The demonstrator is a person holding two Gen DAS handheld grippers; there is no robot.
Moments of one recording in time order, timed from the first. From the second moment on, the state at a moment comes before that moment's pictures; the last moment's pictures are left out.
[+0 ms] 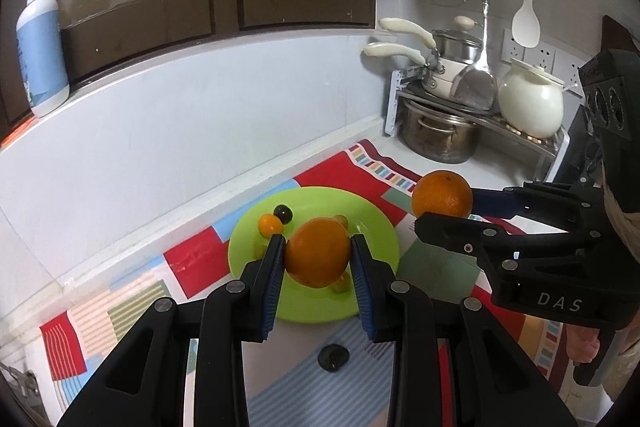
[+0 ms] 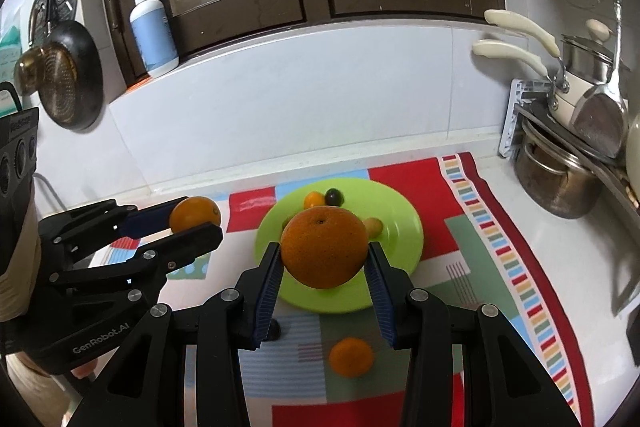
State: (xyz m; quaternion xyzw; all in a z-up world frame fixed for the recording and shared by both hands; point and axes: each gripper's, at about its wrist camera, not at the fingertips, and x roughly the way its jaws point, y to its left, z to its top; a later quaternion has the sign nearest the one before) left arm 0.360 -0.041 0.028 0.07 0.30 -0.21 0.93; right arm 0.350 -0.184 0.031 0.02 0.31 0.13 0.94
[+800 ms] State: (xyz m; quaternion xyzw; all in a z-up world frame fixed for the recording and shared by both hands) left arm 0.451 -0.052 -0.022 0.07 0.36 -0.20 0.91; right arm 0.432 -0.189 -0.015 0.02 0.37 0.13 0.92
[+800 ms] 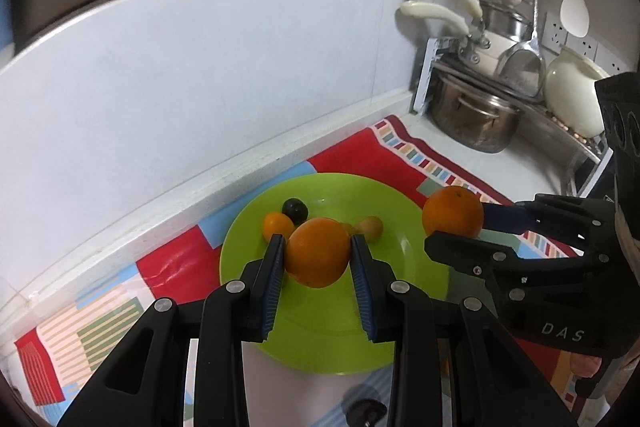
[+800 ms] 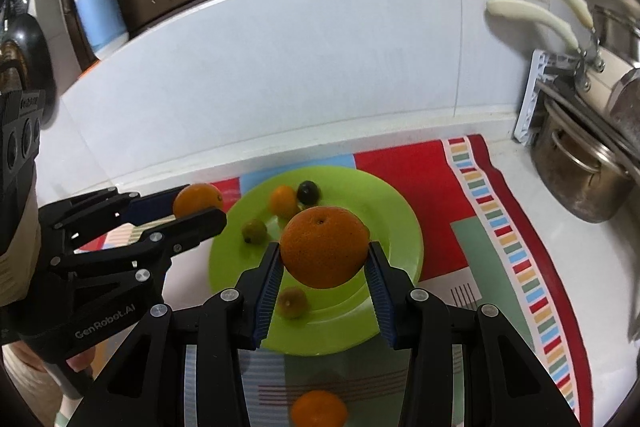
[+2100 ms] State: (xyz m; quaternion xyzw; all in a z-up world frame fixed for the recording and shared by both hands) left arm 0.437 -0.040 -0.023 0.07 0.36 -0.18 0.91; right arm 0.434 -0.185 -0.027 0.03 0.38 0.12 0.92
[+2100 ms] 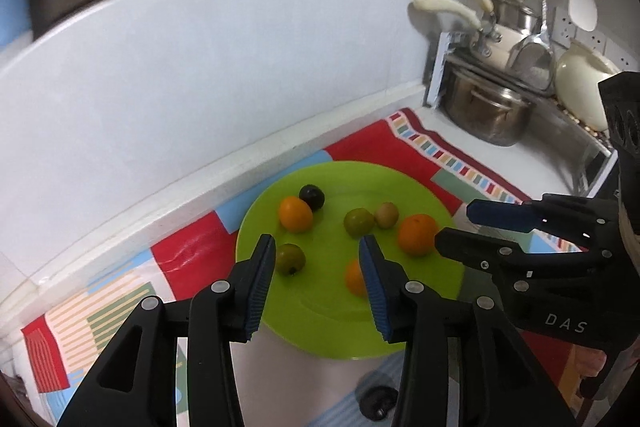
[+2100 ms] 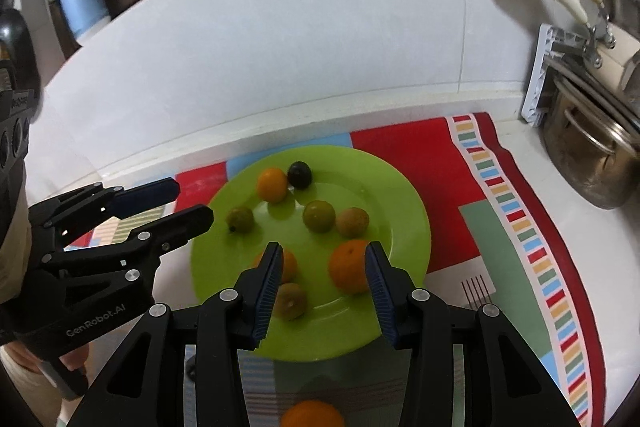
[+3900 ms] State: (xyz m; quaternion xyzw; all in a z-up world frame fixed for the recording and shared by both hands) left arm 0.317 -0.028 -0.054 0.11 0.36 -0.21 0.90; right arm 0.307 -0.180 -0.058 0.02 0.40 0.08 0.91
